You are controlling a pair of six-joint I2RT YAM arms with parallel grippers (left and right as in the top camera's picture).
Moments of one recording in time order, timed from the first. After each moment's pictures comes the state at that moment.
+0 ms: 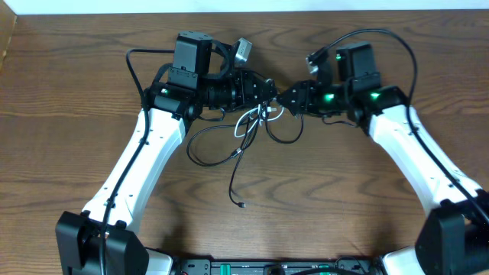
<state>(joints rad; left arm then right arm) -0.30 1.58 1.34 -0.52 0.90 -0.59 0.30 1.64 1.25 -0.49 -0.69 0.53</state>
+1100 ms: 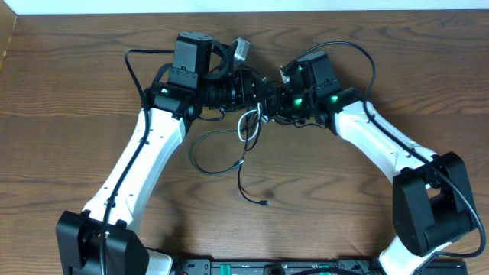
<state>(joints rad) -0.30 1.58 1.34 -0.52 0.84 -0.59 0.41 1.82 1.25 -0.34 -0.62 0.70</state>
